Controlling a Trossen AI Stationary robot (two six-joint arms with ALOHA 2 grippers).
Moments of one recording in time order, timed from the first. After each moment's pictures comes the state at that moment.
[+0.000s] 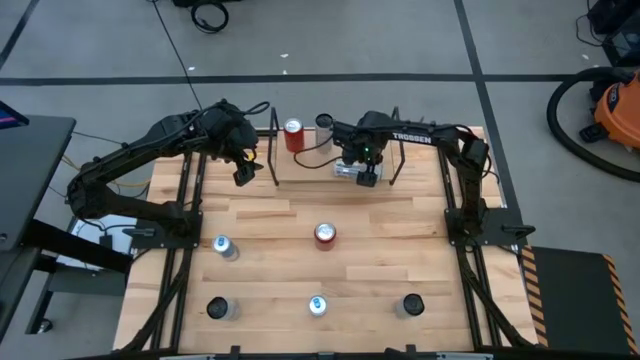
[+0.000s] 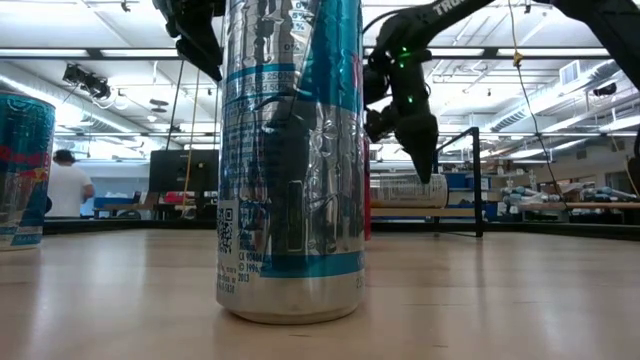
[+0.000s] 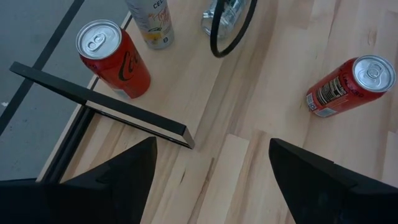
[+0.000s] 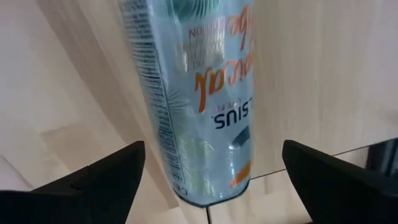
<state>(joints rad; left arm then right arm) 0.48 1.20 1.33 -1.02 0.03 0.12 -0.45 1.94 1.62 -1.31 0.12 -0.15</state>
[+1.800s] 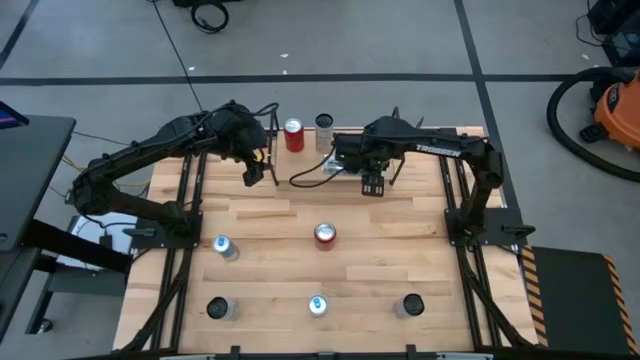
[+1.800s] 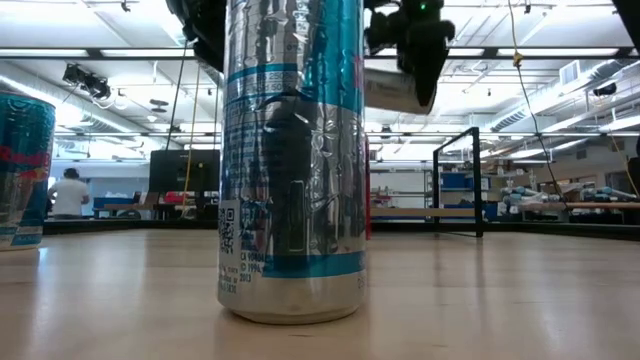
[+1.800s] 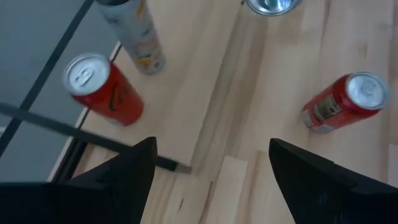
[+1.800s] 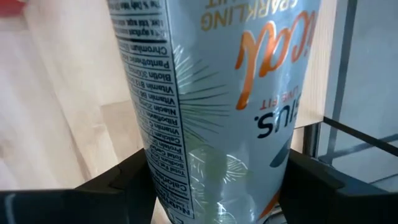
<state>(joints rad) 0.44 1.25 1.33 -0.92 0.04 0.14 -0.20 1.81 1.87 -1.57 0.26 -0.04</state>
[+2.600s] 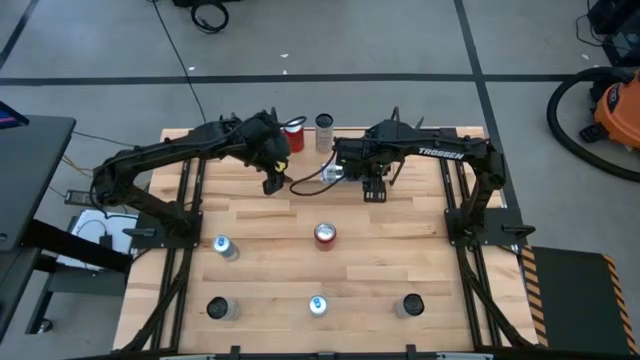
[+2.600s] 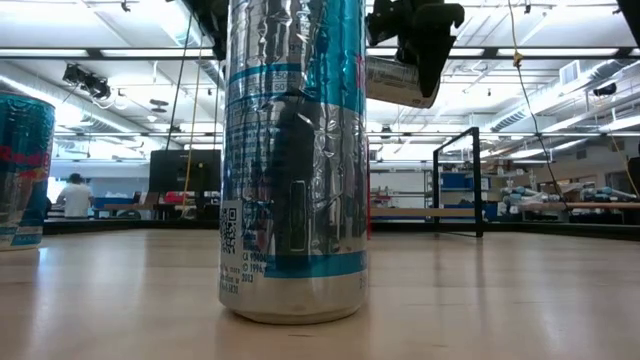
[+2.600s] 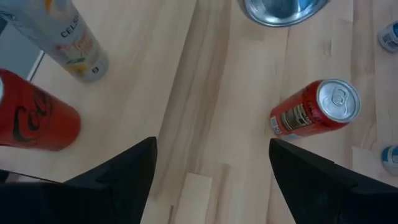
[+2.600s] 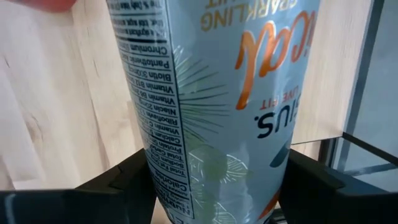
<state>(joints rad) 0.38 1.42 1.33 -0.82 0.15 0.09 -0.16 1.80 1.87 -1.57 0.19 -0.09</state>
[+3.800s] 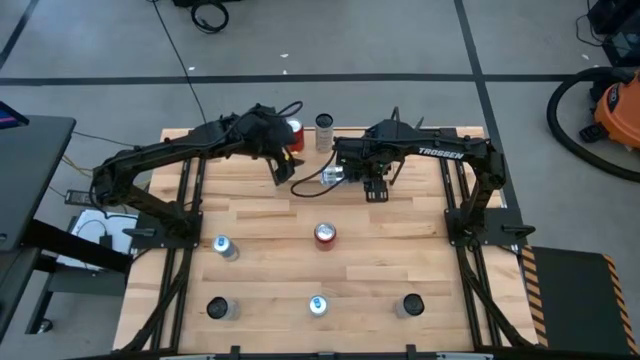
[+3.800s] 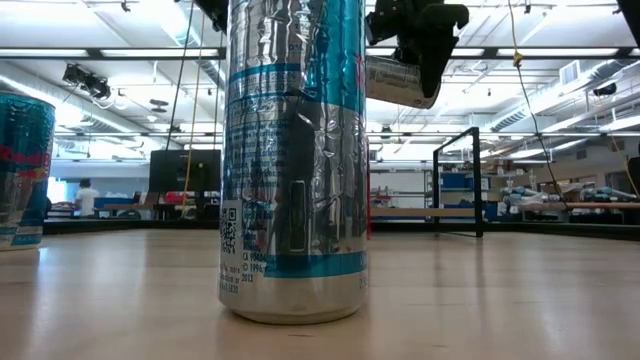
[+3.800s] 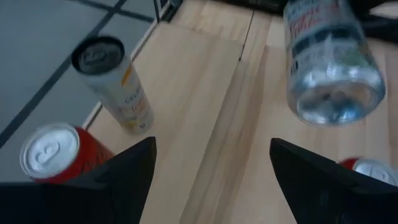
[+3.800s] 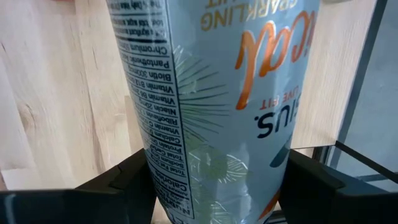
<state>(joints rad) 0.38 1.42 1.33 -0.60 0.01 0.01 -0.17 1.80 1.87 -1.57 0.19 -0.16</state>
